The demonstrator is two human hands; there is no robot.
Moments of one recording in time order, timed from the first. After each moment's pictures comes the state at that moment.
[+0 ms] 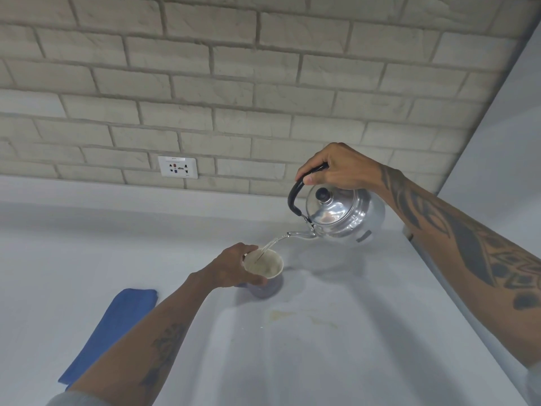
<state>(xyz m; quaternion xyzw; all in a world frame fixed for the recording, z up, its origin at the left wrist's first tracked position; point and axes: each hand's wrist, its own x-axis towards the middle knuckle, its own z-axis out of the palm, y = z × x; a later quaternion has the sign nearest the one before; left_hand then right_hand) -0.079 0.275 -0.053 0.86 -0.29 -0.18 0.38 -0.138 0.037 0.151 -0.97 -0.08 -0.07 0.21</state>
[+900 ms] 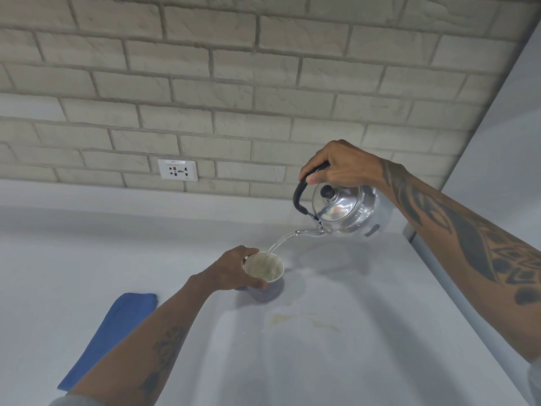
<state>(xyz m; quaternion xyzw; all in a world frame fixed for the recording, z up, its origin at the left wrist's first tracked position) -0.076 0.274 -0.054 0.84 -0.30 -0.19 0.40 -0.132 0.035 0.161 -0.98 -0.07 -0.06 0.16</state>
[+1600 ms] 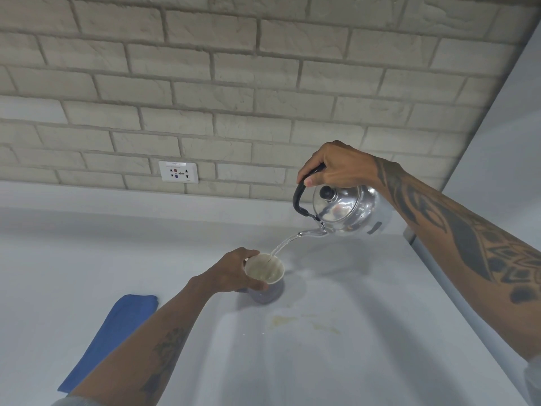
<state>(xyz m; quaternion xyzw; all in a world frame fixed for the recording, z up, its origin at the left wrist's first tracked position) -0.068 0.275 -0.065 0.84 -0.28 -0.20 0.41 -0.129 0.041 0.164 -0.99 -0.06 -0.04 0.13</state>
